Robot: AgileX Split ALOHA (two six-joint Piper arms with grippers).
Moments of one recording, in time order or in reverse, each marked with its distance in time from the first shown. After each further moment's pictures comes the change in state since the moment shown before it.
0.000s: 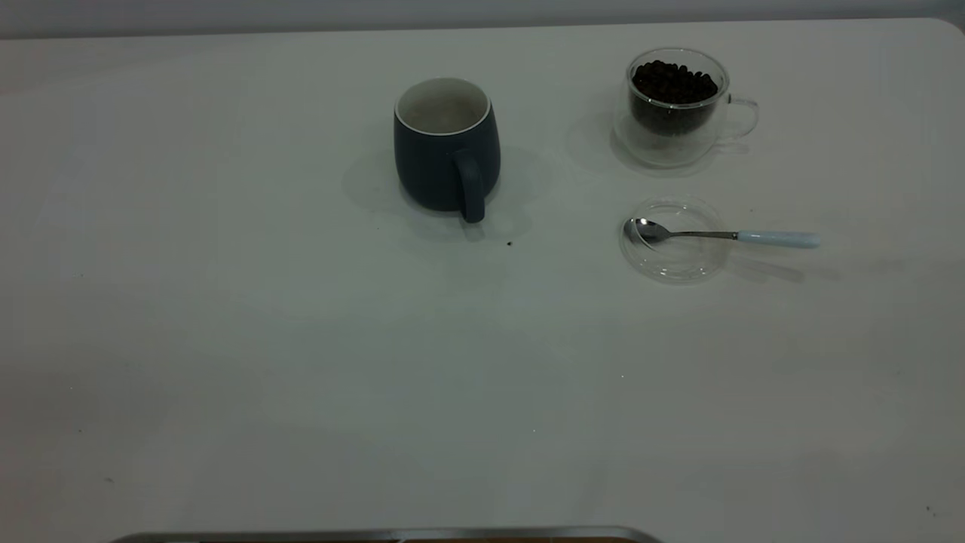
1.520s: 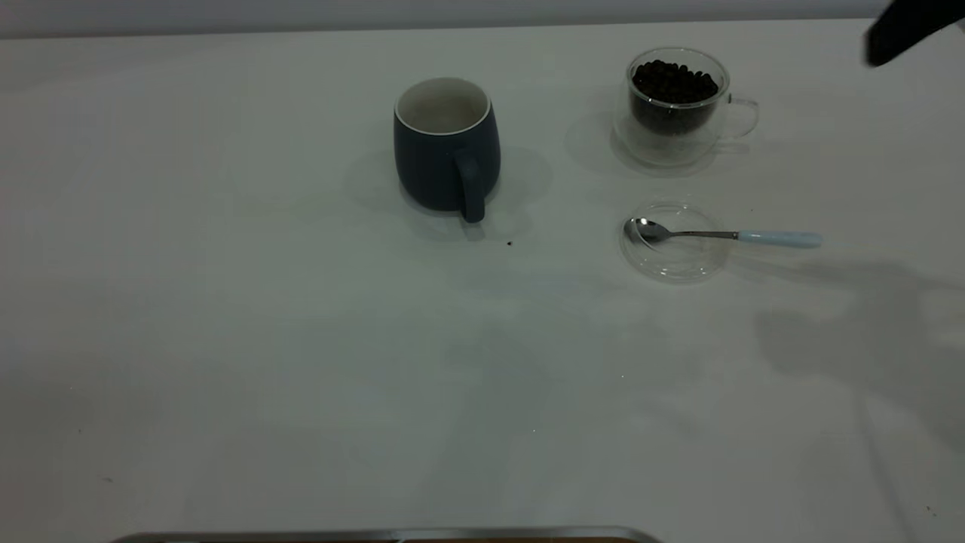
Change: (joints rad) left arm 0.000 0.000 0.000 0.000 0.000 -0.002; right arm -0.020 1.531 -0.259 0.674 -0.620 -0.250
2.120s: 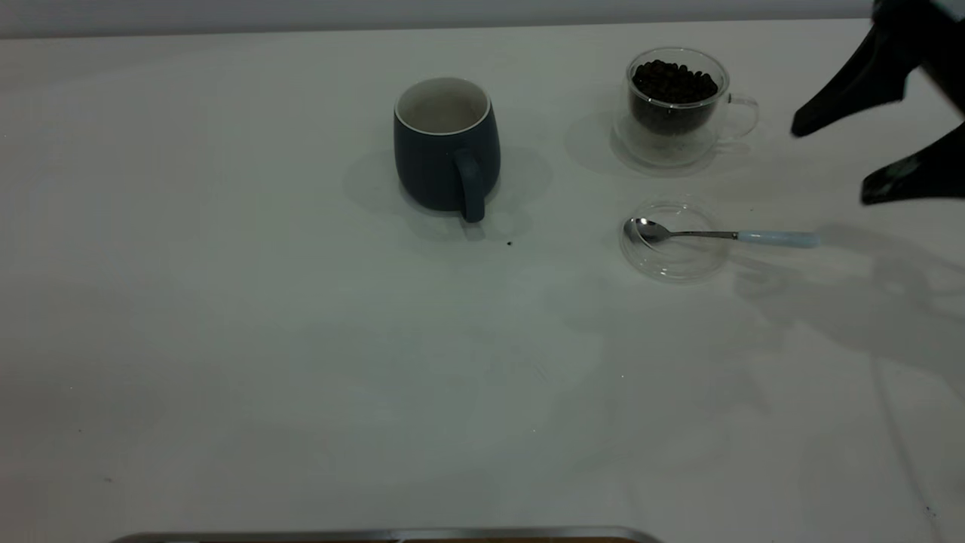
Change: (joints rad) left arm 0.000 0.000 0.000 0.000 0.000 0.002; right arm -0.132 0.410 -0.011 0.681 0.050 -0.625
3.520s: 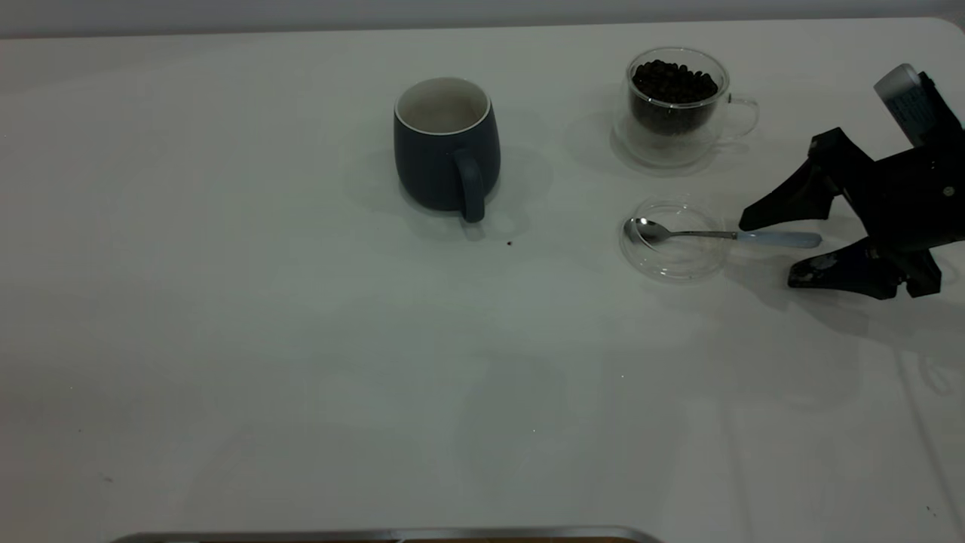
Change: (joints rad) left arm 0.000 0.000 0.000 0.000 0.000 -0.002; right arm -0.045 0.446 -0.130 0.407 0.123 -0.507
